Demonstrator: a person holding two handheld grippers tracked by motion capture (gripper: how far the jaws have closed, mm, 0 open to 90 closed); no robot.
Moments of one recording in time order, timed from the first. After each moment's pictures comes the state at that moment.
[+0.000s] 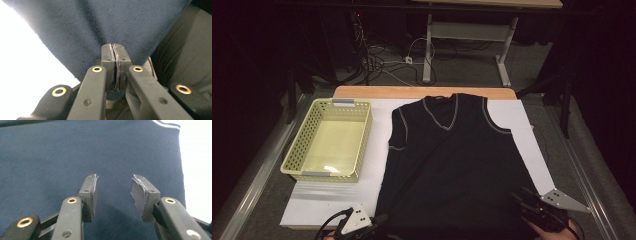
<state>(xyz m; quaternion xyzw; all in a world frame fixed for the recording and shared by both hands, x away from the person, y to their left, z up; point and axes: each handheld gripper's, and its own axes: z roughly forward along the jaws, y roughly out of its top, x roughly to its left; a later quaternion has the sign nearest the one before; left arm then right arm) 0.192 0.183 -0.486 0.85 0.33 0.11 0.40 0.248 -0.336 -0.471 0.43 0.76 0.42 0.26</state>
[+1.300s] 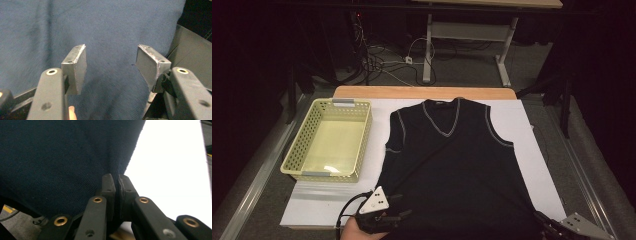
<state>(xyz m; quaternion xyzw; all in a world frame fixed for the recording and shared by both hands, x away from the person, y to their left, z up) 0.243 0.133 -0.481 0.84 0.27 0.07 0.46 0.191 -0.378 -0.486 0.47 0.76 0.36 0.27</state>
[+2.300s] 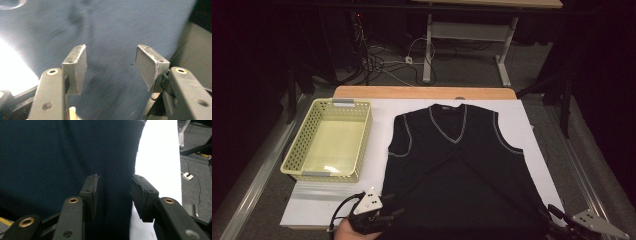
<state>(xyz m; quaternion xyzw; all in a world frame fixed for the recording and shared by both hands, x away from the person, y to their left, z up) 0.235 0.162 -0.485 0.83 0.33 0.10 0.44 0.201 -0.392 -0.476 0.48 0.74 0.39 0.27</state>
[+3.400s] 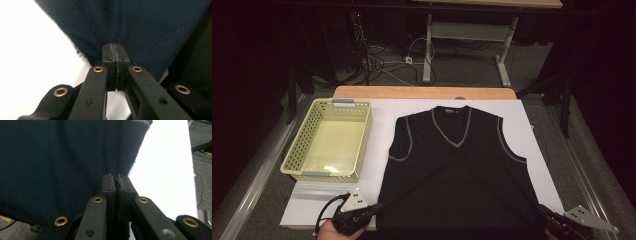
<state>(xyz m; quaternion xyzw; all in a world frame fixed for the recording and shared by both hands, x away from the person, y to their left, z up) 0.225 0.192 -0.483 0.86 0.34 0.08 0.38 0.205 -0.387 -0.480 0.48 0.75 0.38 0.27</state>
